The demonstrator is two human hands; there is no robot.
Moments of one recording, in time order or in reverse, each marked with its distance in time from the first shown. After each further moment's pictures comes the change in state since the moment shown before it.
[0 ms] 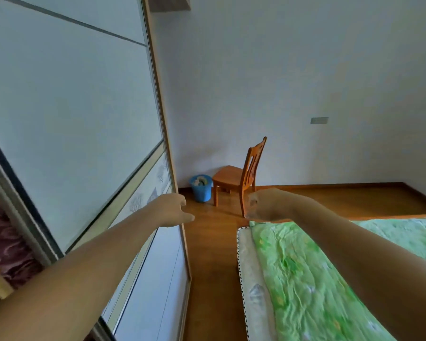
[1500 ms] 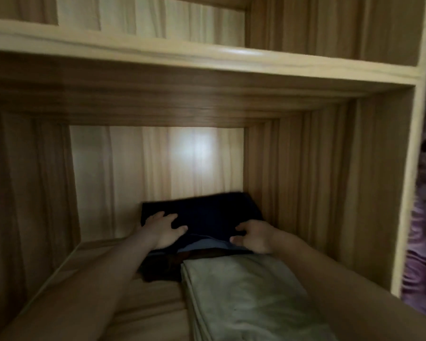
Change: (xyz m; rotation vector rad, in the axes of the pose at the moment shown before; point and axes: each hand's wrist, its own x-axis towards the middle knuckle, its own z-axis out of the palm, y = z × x) left_hand -0.487 -0.430 -0.160 -0.134 0.587 -1.285; right_hand -0.016 -0.722 0.025 0.069 -0.236 -1.235
